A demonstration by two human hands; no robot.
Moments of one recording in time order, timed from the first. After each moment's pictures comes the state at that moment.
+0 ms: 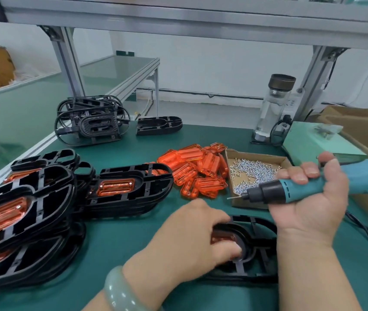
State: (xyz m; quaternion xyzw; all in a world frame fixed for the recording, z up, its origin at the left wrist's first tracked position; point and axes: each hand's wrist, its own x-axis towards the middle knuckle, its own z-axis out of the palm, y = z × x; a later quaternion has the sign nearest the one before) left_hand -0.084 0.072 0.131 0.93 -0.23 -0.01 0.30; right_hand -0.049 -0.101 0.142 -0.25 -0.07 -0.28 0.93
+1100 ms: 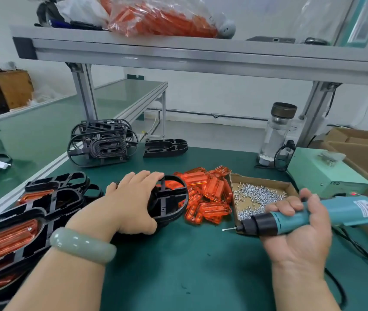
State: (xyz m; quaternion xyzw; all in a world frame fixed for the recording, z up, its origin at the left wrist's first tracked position) left_hand -0.020 0.162 0.176 0.99 -0.08 -0.07 0.09; right_hand -0.040 -0.091 0.135 -0.20 0.02 -0.24 0.95
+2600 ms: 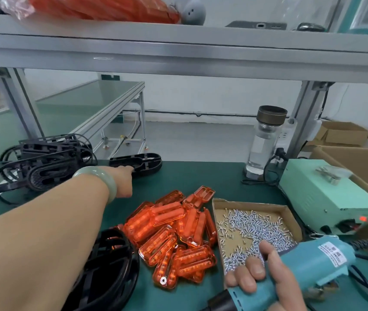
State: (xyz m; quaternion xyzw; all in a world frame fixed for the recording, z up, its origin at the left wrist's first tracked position) left_hand 0.199 0.140 0.165 0.98 0.01 -0.17 -0.08; right_hand -0.017 -0.077 0.122 -0.21 0.15 -0.17 0.95
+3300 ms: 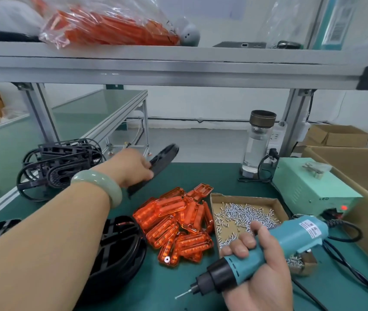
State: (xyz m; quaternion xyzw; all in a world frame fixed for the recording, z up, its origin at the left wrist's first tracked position) left_hand 0.129 0.118 0.217 0.98 -0.02 -0.03 0.19; right_hand -0.022 -0.074 0.128 -0.18 0.14 -0.15 0.96
